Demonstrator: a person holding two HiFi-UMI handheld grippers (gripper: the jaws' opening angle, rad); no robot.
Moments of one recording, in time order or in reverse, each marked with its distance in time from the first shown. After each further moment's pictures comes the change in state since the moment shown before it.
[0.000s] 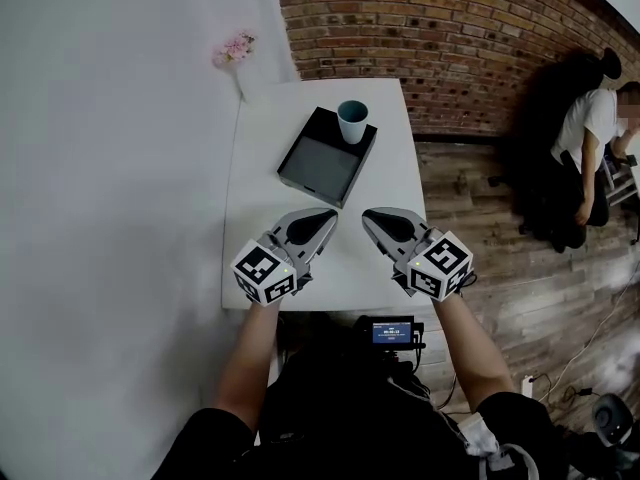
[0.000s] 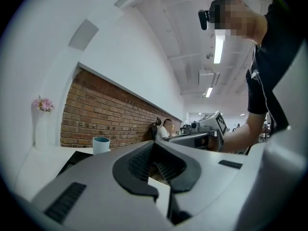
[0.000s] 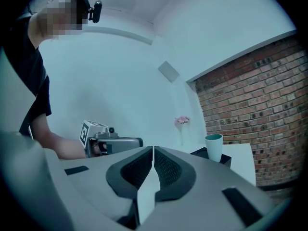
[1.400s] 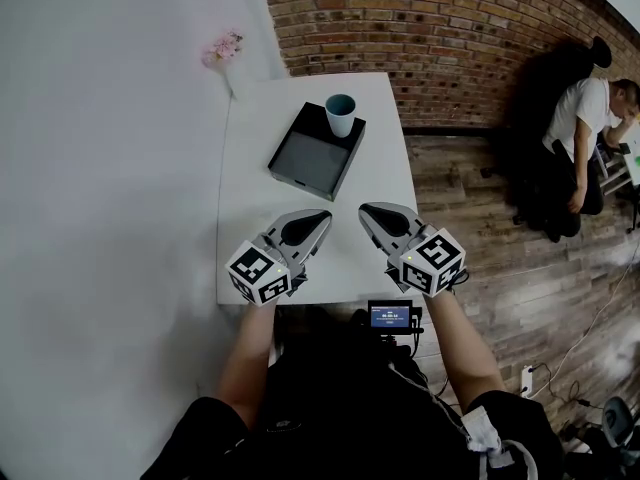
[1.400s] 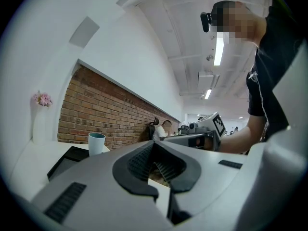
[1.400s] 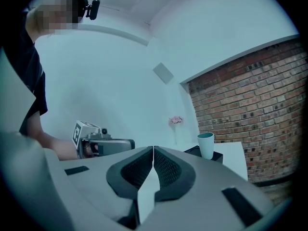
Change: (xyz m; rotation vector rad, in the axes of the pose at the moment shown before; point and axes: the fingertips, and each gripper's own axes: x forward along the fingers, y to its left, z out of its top) left arm -0.004 -0.020 -0.010 -0.027 0.006 -0.024; right arm -0.015 -0.003 -0.008 0.020 -0.008 -0.082
